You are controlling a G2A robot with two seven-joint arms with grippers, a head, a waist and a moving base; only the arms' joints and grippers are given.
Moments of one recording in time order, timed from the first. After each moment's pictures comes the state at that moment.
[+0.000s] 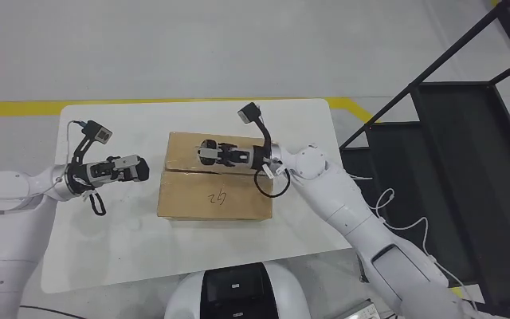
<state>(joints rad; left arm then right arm) 1.05 -0.88 -1.34 -1.27 -0.63 -0.36 -1.39 -0.86 -1.34 0.91 -1.19 0.29 -0.61 0.86</state>
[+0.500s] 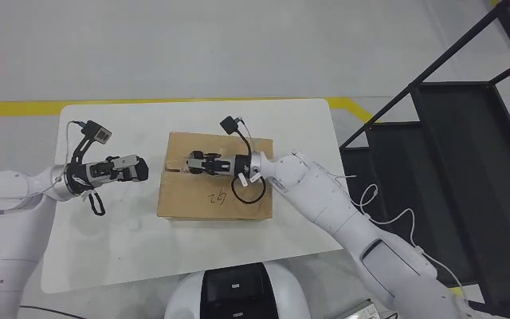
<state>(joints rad) 1.04 -0.88 -1.34 -1.26 -0.63 -0.36 -1.40 -0.80 -1.40 0.77 -1.05 0.10 -0.60 0.68</state>
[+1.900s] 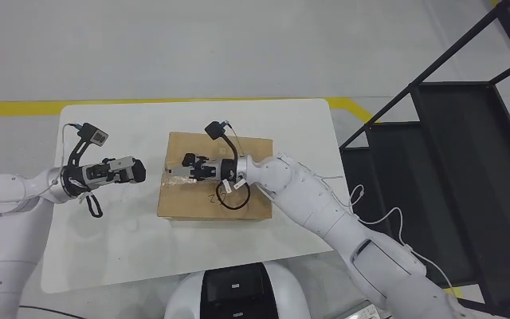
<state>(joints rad) 1.05 -0.88 -1.36 -1.24 -0.64 -0.37 -1.42 -0.80 -1.46 0.74 -1.04 0.01 -0.59 0.61</state>
